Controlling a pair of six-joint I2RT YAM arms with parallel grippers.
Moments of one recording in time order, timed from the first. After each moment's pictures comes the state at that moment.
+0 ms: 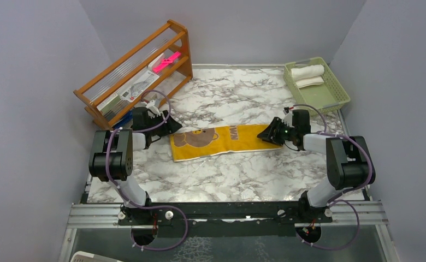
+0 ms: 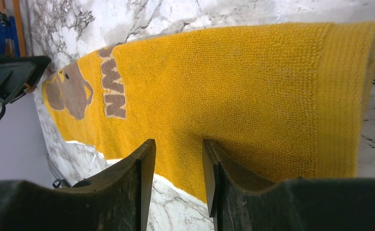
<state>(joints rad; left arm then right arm) 0.03 1.69 0.62 0.46 0.57 -0.41 0.06 1.59 0.62 0.19 -0.57 0.55</state>
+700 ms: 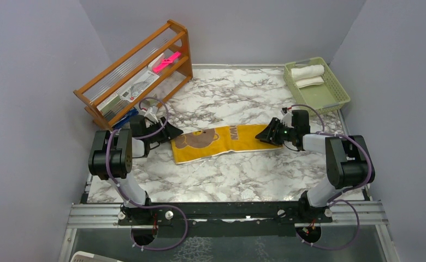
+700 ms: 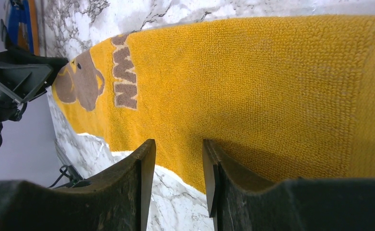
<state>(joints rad) 0.07 1.74 0.52 0.64 0.75 -0.51 0.07 1.61 0.61 0.21 -0.65 0.55</state>
